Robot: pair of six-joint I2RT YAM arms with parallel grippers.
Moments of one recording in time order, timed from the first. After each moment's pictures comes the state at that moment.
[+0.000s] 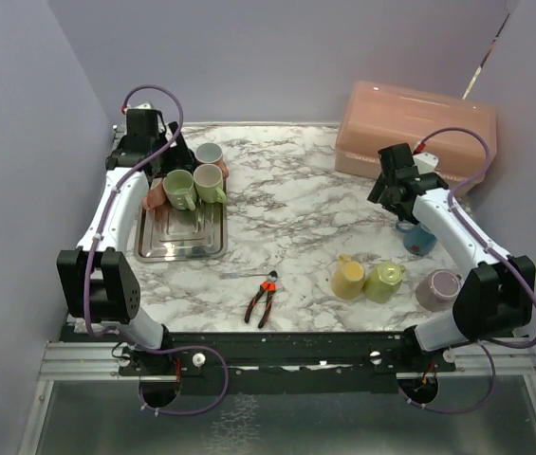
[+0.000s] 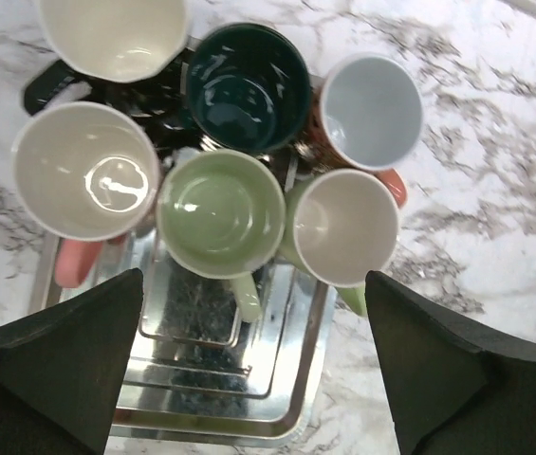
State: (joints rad) left arm 0.00 1.58 1.47 -0.57 -0.09 -0.37; right arm 0.27 1.47 1.22 -0.76 0.50 0.68
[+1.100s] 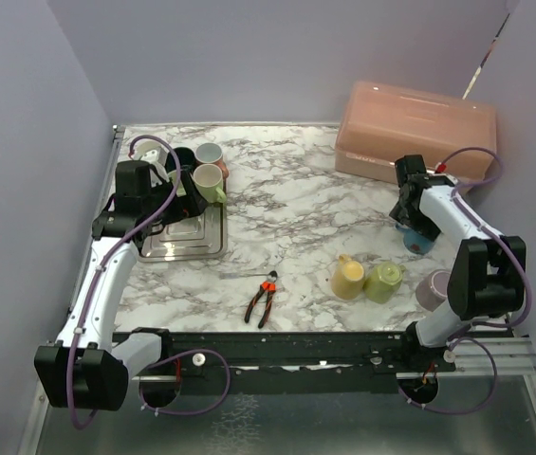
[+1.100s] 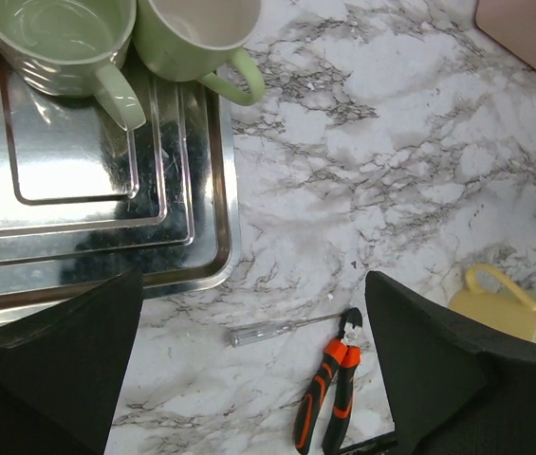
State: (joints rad) left arm -0.07 1.09 1.03 -0.59 0.26 -0.37; right arm 0.06 1.59 1.16 -0.85 0.58 0.77
